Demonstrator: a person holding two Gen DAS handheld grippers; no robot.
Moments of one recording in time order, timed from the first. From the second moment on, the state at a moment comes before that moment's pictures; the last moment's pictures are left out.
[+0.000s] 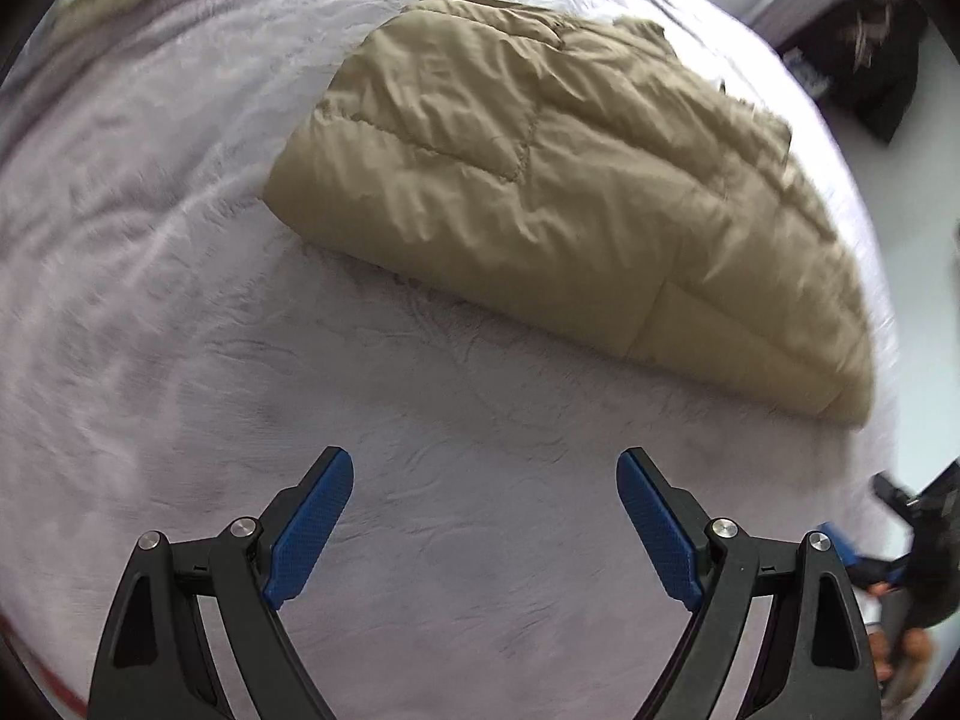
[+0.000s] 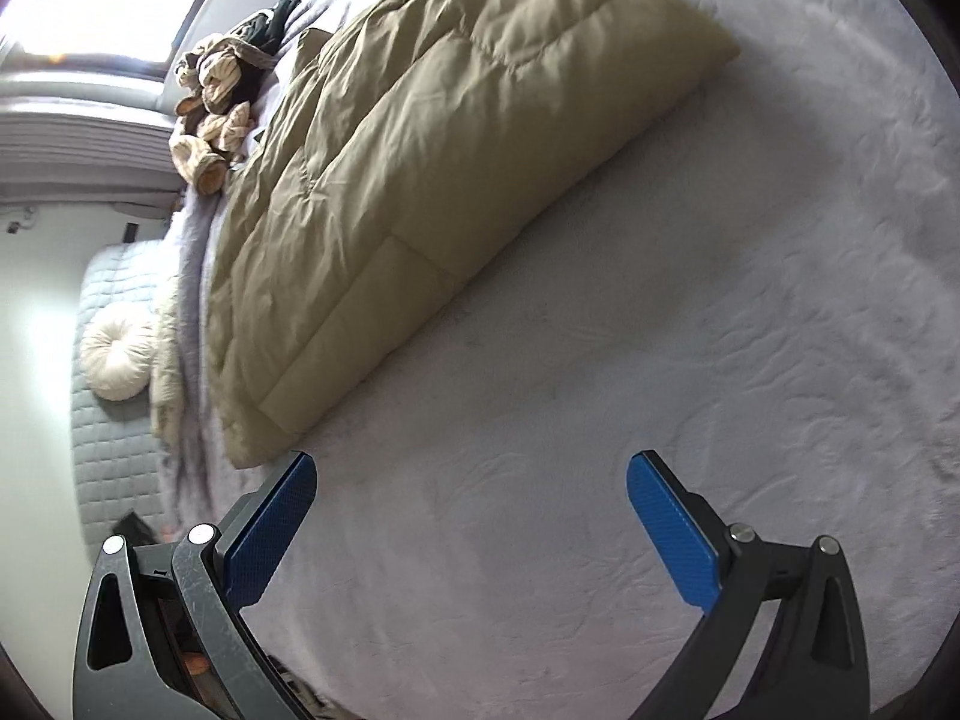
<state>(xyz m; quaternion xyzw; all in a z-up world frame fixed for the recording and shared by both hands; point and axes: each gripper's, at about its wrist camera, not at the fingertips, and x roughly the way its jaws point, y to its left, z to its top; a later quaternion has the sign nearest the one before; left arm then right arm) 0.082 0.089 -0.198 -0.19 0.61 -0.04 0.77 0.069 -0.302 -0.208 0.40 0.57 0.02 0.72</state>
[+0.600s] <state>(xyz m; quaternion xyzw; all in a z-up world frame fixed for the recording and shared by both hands) 0.155 0.135 -0.259 -0.41 0.54 -0.08 0.74 0.131 -0.354 -0.258 0.57 0.45 0.04 0.68</state>
